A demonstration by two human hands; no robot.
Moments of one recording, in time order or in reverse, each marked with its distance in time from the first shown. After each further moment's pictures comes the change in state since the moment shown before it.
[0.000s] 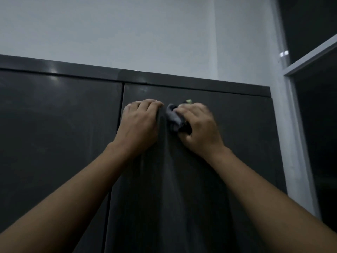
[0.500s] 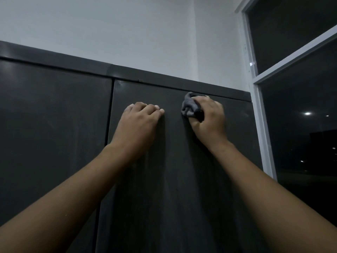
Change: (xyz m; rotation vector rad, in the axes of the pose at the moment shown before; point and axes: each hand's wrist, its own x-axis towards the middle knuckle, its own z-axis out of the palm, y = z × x) left_hand 0.005 -0.004 0.014 0.054 0.021 0.195; right_hand 0.012 0.033 -0.010 -0.078 0.121 0.298
